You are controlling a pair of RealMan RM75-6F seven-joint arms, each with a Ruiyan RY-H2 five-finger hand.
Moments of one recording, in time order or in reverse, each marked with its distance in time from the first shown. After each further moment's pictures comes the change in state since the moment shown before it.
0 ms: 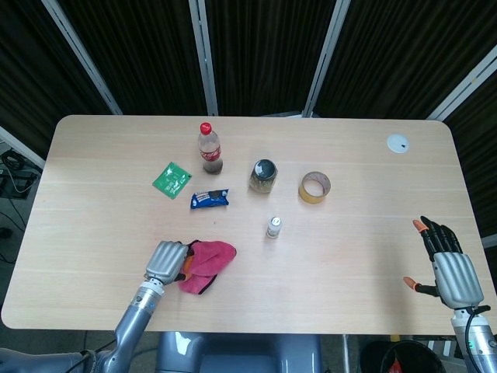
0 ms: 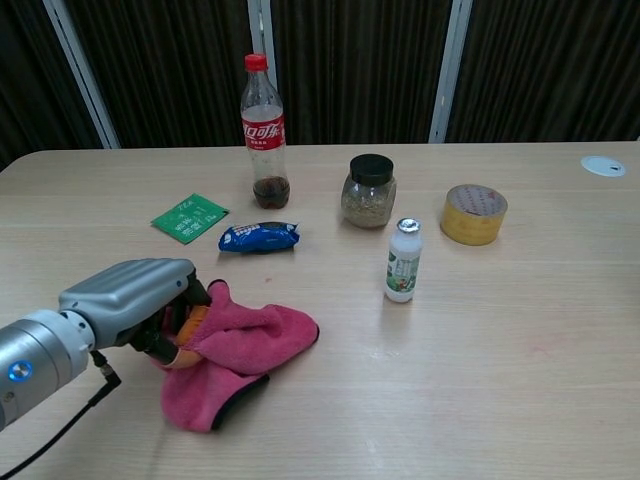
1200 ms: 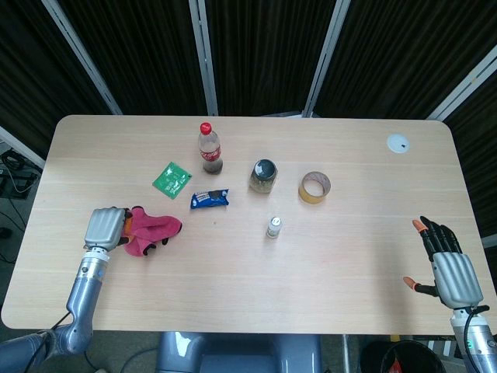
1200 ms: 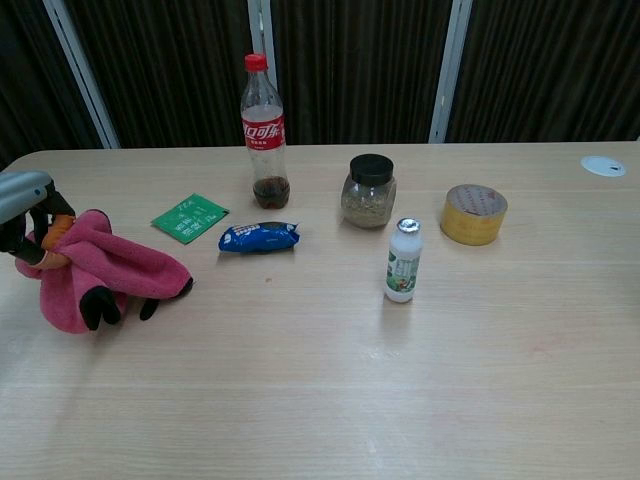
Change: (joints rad) left arm 0.018 0.245 -0.103 0.116 -0.063 0.016 -0.116; right arm 0.000 -0.003 0.002 -0.002 0.004 -0.002 -0.016
